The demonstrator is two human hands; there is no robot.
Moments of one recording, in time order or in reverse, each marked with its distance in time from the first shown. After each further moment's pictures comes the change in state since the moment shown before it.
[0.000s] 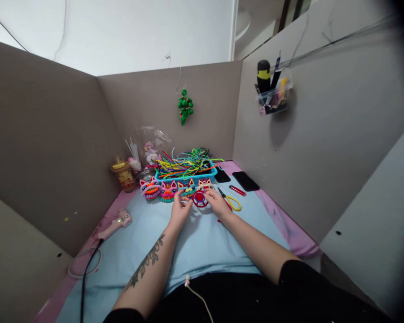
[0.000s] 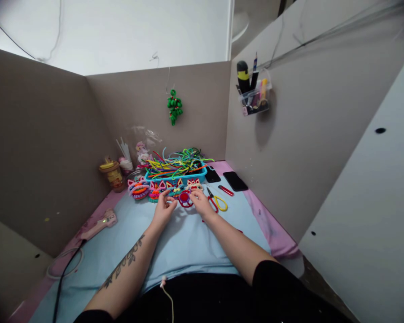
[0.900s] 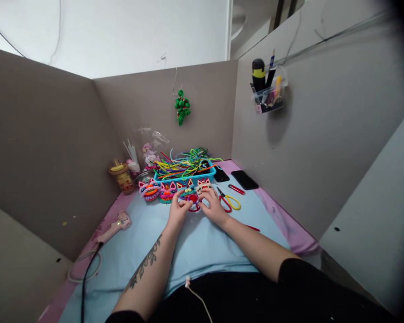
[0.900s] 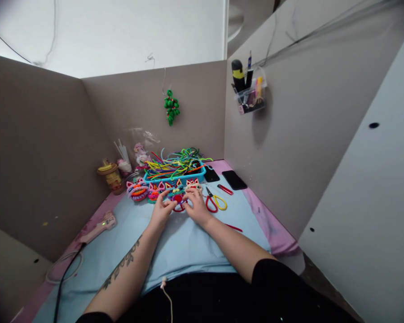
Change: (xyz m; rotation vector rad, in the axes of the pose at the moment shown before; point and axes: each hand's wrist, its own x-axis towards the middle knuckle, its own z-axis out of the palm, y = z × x) left_hand -0.005 0.015 0.001 -0.140 -0.057 -0.106; right_hand -0.017 -0.027 0.002 -0.389 -0.023 -0.402
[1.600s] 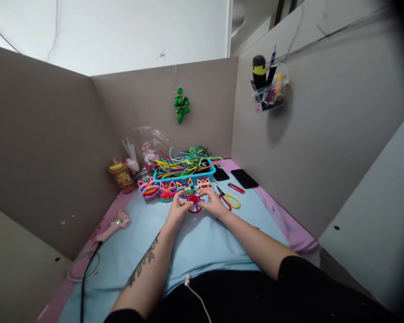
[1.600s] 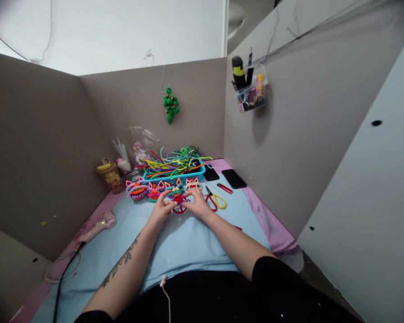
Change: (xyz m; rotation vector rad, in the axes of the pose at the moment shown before) left_hand 0.000 0.003 -0.001 0.008 -0.057 -0.053; right_hand 0.004 0.019 0.003 0.214 -0.087 0.269
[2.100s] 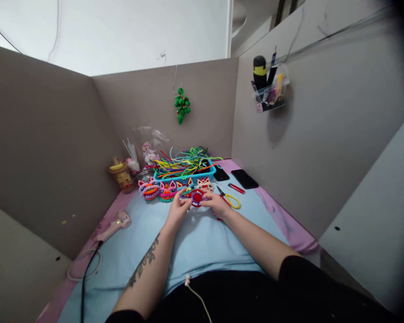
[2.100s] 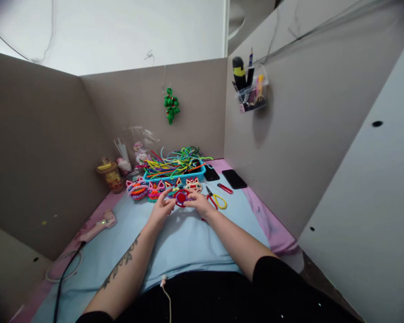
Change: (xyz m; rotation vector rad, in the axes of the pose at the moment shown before) left_hand -0.005 0.010 0.000 0.006 -0.046 0.030; right_hand 0.002 -0.012 -0.006 0.563 -0.167 0.296
